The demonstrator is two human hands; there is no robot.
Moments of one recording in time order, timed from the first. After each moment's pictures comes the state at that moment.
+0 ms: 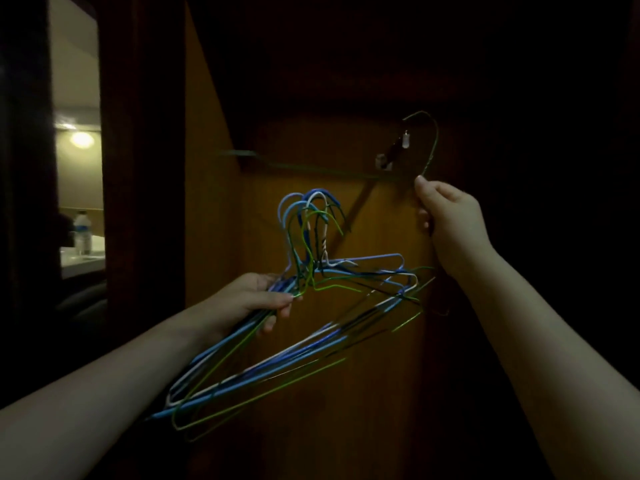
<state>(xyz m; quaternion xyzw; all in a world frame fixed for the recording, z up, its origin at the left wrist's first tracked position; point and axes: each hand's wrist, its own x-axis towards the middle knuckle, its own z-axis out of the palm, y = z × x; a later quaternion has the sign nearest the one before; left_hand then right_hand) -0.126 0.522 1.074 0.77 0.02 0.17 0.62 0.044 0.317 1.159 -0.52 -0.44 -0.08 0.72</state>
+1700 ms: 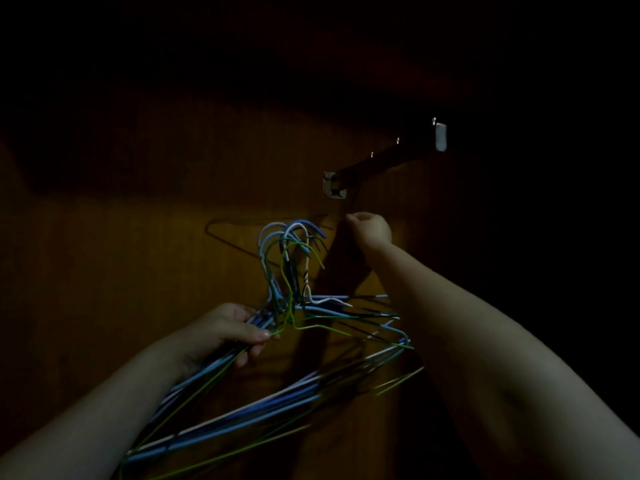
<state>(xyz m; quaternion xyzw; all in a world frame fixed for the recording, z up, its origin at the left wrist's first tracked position) 0.243 0.748 1.109 0.83 -0.07 0.07 0.55 0.372 0.533 1.223 -0.76 -0.19 -0.24 0.57</state>
